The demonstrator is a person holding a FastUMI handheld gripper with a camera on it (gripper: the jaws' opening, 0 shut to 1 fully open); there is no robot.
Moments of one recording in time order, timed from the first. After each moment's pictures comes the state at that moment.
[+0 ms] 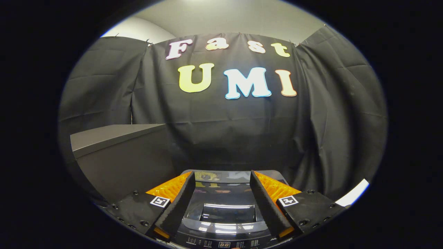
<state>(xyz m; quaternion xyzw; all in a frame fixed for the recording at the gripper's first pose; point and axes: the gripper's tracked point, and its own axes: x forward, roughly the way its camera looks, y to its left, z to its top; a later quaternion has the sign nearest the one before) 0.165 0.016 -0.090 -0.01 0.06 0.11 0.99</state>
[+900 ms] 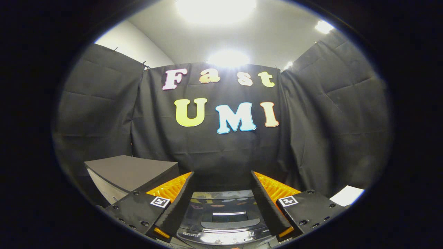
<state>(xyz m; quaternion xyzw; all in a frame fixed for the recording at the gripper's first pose) 0.024 0.012 0.036 0.01 -0.04 0.06 1.00</state>
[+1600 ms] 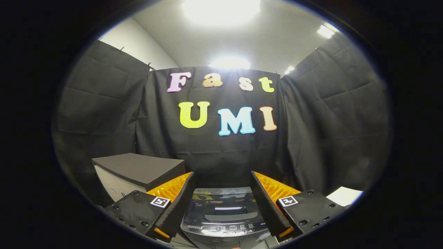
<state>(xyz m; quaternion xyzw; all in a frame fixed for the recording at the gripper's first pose) -0.030 0.018 0.029 0.00 -0.05 0.06 1.00</state>
